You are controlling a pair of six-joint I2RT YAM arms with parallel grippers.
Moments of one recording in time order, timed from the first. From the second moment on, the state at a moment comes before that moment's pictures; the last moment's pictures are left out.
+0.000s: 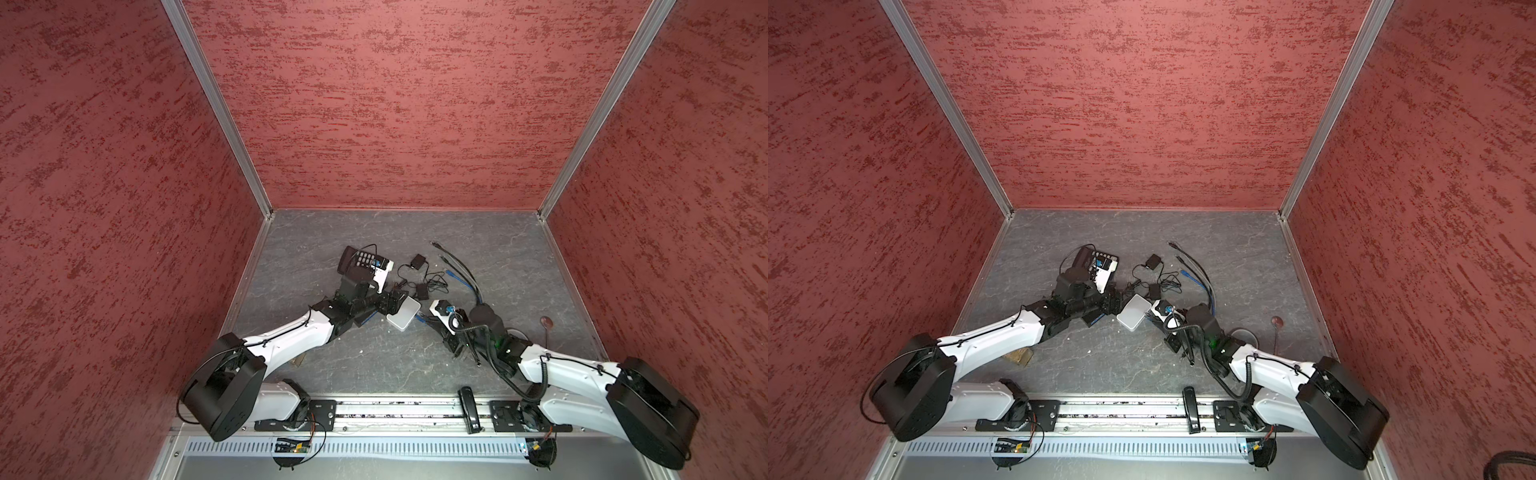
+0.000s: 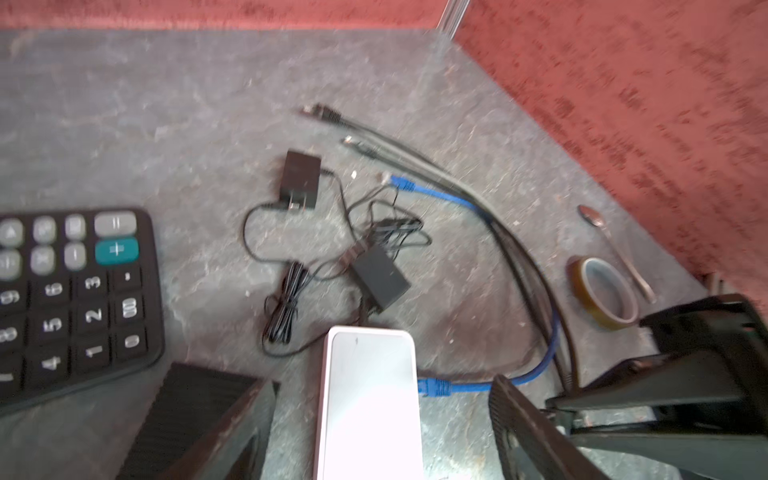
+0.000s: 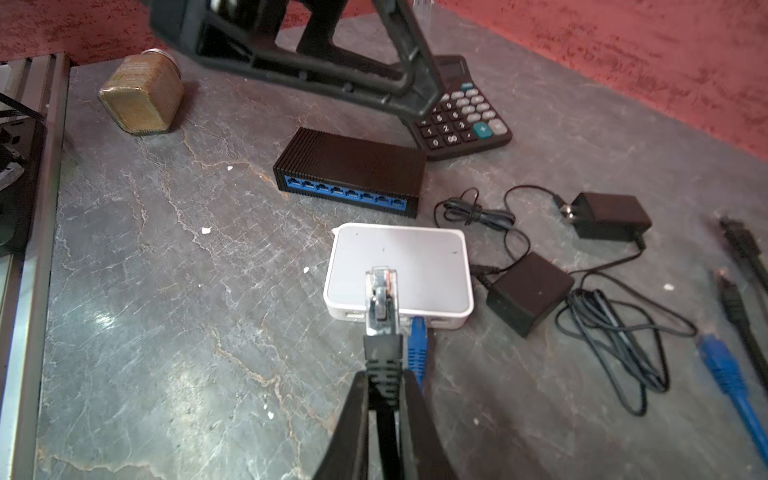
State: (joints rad) left arm -0.64 1.34 0.64 0.16 0.18 -0.27; right arm 0.77 1.15 0.30 0.38 -0.19 -0.08
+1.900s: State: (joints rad) left arm -0.77 1.66 0.66 0.23 0.00 -0.45; right arm 0.96 1.53 0.49 0.27 0.08 0.23
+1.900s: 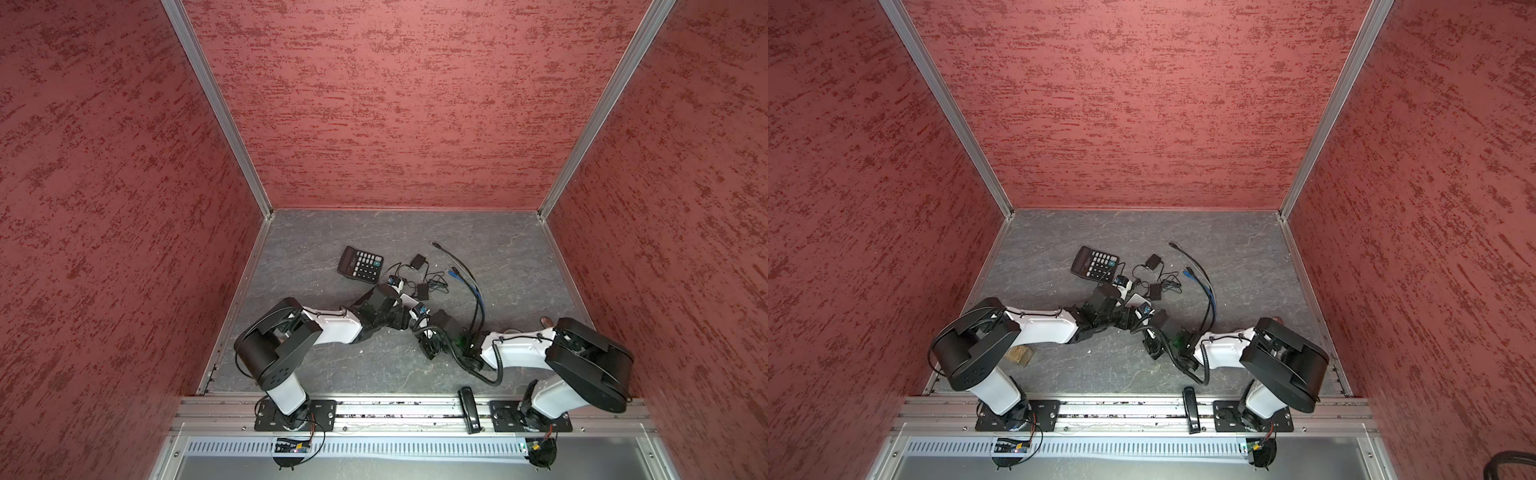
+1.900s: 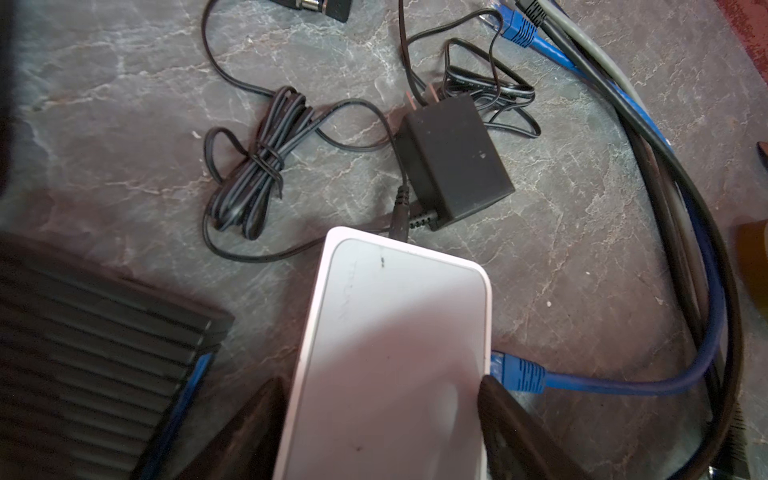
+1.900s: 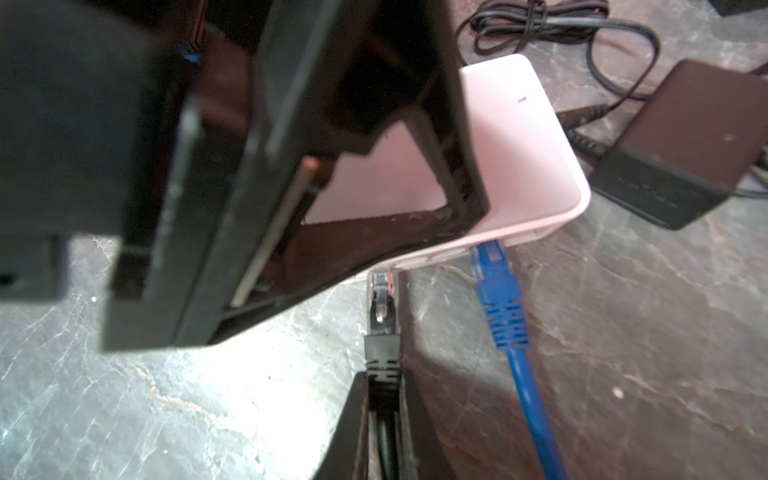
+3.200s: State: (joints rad) left arm -0.78 1.68 0.66 0.25 -0.02 -0.48; right arm 1.00 1.60 0.41 0.52 0.18 0.25
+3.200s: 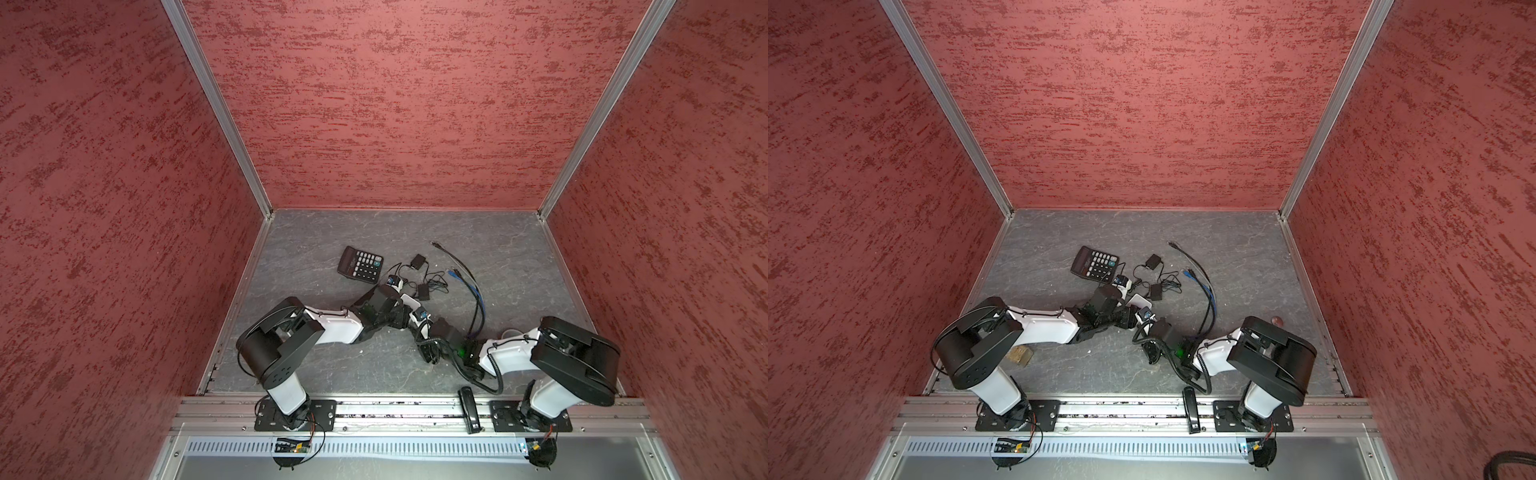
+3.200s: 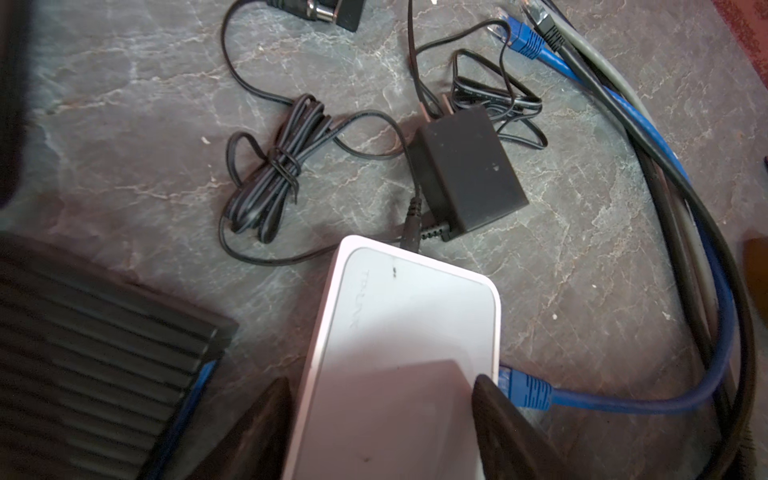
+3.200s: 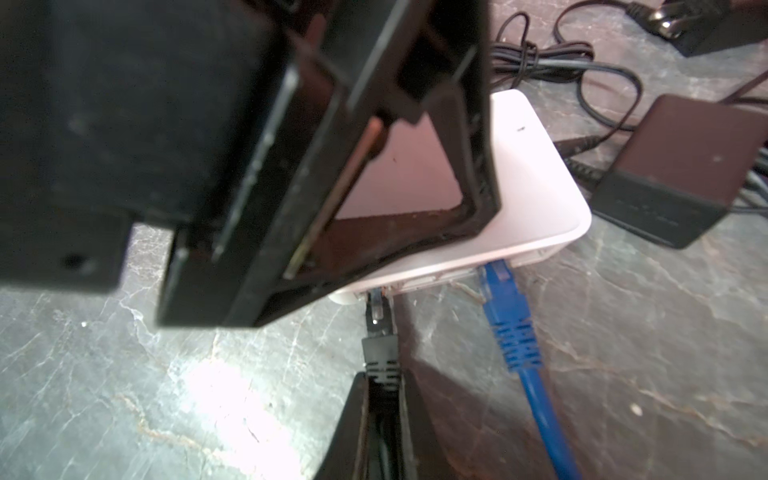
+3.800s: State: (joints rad) left arm -0.81 1.69 0.67 0.27 -0.10 -0.49; right arm 1.00 1.62 0.44 0.51 0.20 0.15
